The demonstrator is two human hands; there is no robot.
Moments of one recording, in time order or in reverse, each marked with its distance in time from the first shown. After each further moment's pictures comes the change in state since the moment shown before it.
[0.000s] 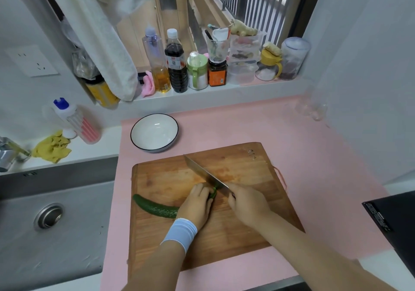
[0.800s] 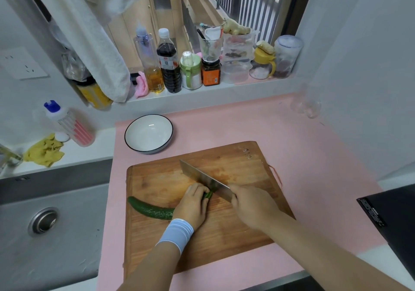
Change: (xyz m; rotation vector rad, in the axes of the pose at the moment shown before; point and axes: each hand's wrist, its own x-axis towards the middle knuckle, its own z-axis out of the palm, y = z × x) left_hand 0.000 -0.006 0.002 -0.052 -0.007 -0.034; right_hand -0.018 -0.004 -0.035 -0.074 -0.100 -0.006
